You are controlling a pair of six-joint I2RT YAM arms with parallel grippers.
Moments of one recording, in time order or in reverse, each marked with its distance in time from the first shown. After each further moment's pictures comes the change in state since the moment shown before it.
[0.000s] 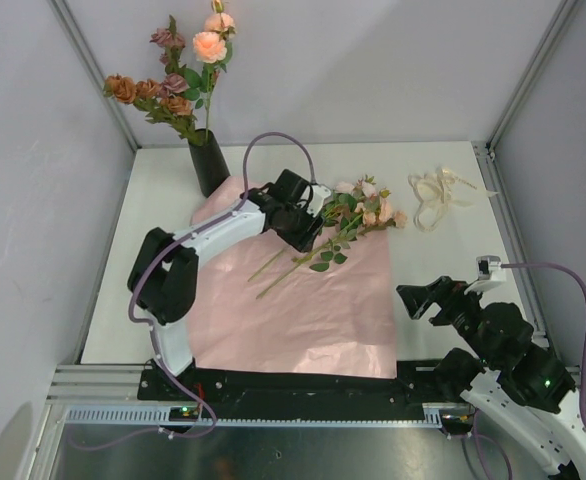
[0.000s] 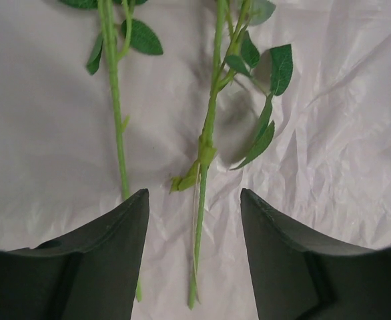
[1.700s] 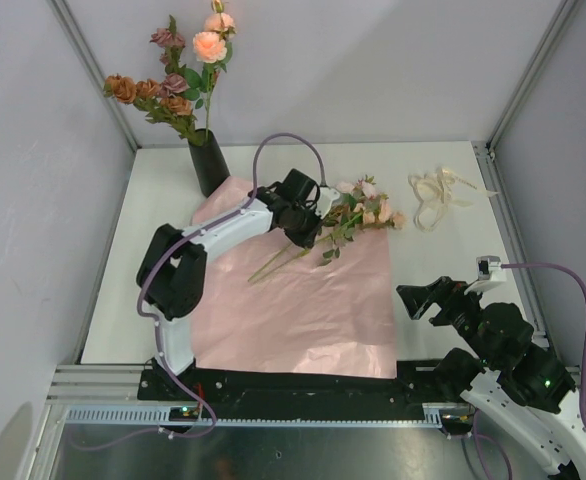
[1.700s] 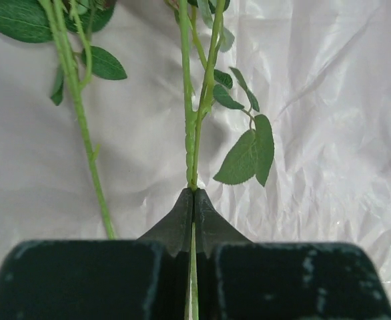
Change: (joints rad) left arm -0.024 0.094 0.071 -0.007 0.088 0.057; right arm 0.002 -0.008 -0.002 0.000 0.000 0.000
